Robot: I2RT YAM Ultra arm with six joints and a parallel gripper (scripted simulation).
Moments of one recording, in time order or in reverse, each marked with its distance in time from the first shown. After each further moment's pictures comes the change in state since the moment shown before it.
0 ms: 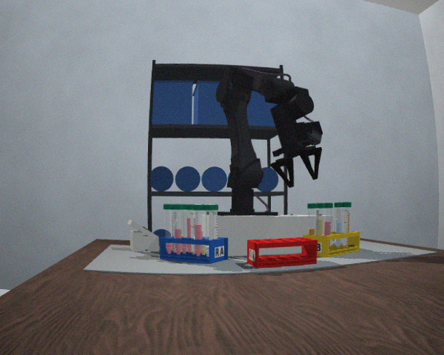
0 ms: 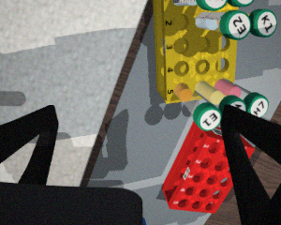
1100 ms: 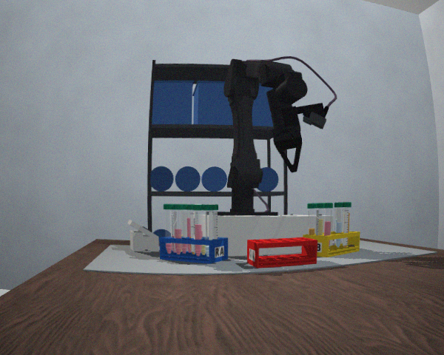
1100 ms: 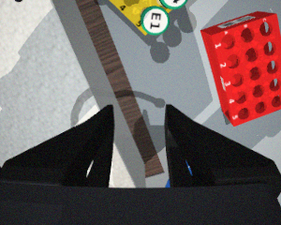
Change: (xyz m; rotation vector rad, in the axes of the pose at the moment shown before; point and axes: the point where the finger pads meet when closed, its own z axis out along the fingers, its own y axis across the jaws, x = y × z) arm 0.050 -0.034 -0.032 -0.002 0.105 0.734
